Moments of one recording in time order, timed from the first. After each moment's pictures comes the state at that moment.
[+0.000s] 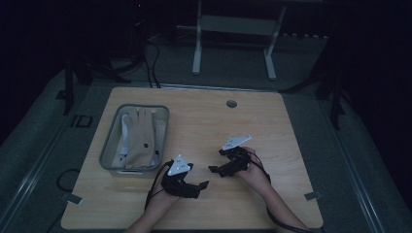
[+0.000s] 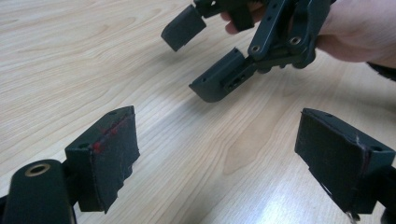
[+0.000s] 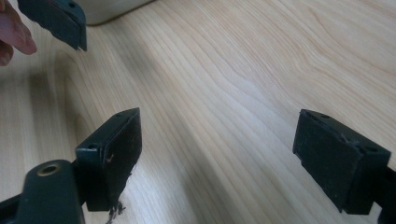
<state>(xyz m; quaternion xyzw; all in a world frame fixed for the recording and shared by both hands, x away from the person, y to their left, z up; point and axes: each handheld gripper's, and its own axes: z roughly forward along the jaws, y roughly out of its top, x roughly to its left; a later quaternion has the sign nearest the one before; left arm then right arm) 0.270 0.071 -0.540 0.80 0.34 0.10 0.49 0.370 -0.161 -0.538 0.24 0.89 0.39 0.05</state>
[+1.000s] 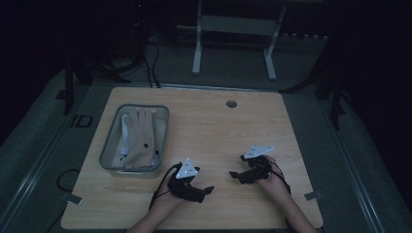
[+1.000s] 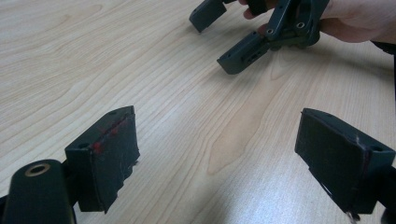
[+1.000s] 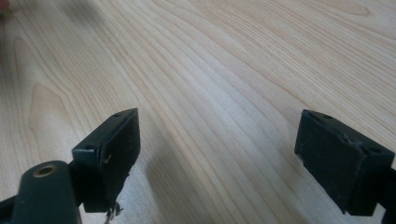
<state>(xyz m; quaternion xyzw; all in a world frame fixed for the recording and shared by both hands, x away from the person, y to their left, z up) 0.272 0.056 -0.552 0.82 0.30 0.09 0.48 0.356 -0.229 -0.560 0.27 0.88 0.37 0.10</state>
